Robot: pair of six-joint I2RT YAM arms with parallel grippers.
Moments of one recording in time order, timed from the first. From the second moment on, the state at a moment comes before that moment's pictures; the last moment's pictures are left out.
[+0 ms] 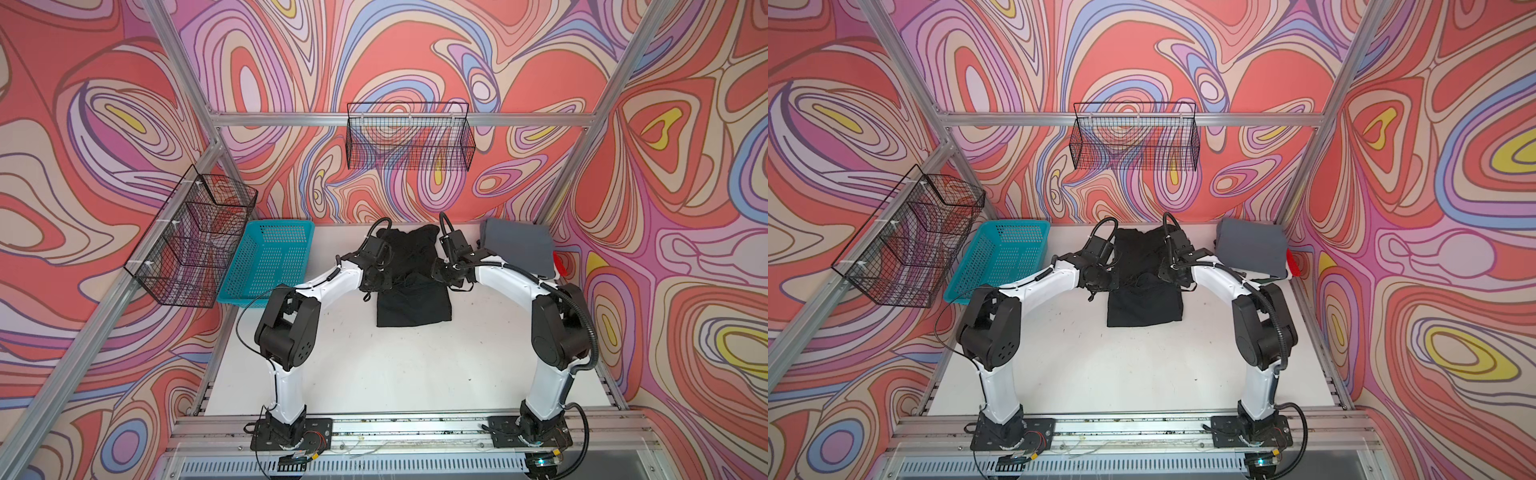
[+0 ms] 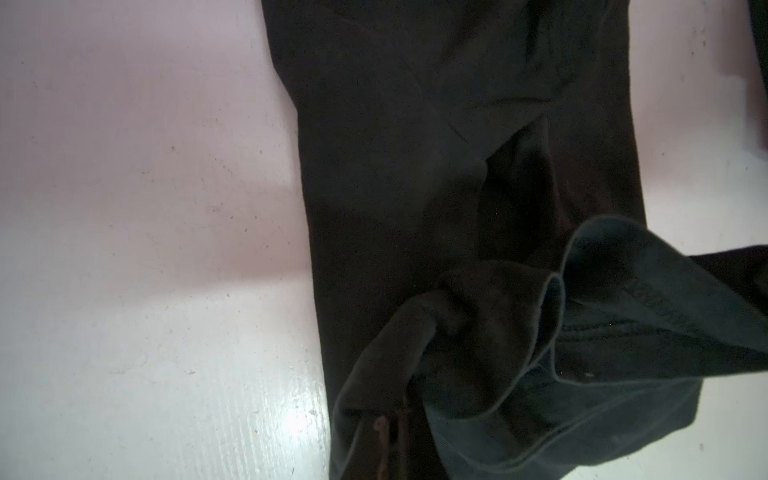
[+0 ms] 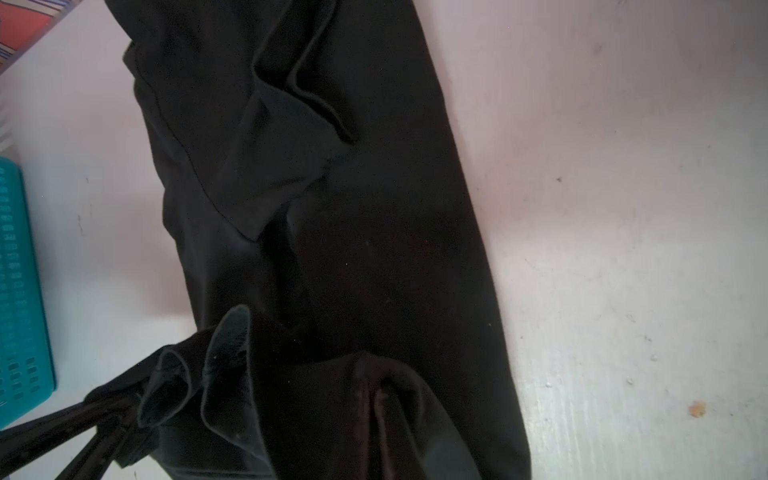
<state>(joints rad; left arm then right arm) -0.49 1.94 1.45 -0.57 0.07 -0.48 0.40 1.88 1.43 -0.58 -0.04 0.69</state>
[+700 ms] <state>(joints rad) -0.48 2.04 1.54 -0.58 0.08 -0.46 0.40 1.91 1.44 -0.58 -0.01 0.69</state>
